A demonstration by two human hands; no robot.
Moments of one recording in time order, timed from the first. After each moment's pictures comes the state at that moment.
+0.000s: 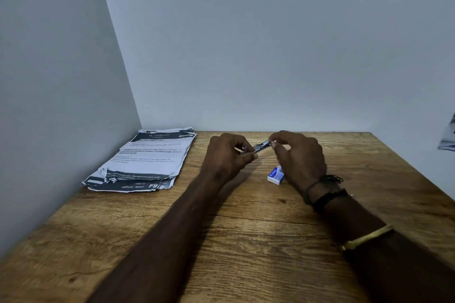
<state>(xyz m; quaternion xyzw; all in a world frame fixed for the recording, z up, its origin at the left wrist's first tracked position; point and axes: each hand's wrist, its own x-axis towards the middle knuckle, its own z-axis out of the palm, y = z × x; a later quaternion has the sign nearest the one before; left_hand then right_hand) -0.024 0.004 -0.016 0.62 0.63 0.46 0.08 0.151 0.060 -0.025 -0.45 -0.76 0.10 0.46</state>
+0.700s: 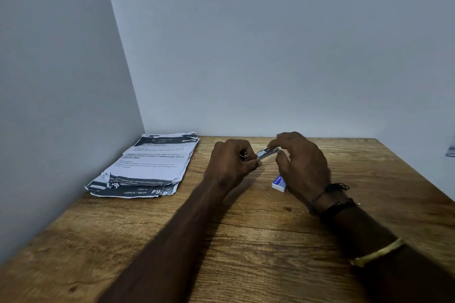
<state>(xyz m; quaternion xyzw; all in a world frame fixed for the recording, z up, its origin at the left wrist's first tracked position) -0.024 0.003 -0.015 0.62 0.64 0.44 0.07 0.148 0.049 -0.019 -0.39 -0.80 0.04 0.45</state>
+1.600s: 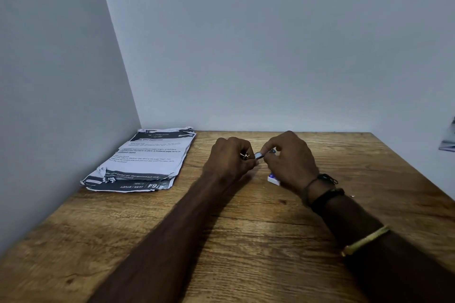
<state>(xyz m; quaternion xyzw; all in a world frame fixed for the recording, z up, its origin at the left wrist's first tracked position) -0.019 0.002 -0.015 0.65 0.67 0.36 0.03 0.136 0.051 -0.017 -0.46 -0.78 0.14 0.39</state>
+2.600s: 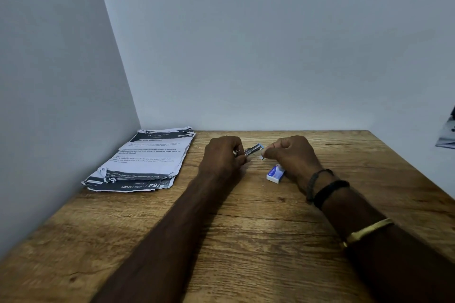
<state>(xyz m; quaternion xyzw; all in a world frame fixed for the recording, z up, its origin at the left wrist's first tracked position) -0.031 0.007 -0.020 0.61 0.71 0.35 0.02 0.140 0.056 -0.014 -0.50 -0.66 0.38 0.41</state>
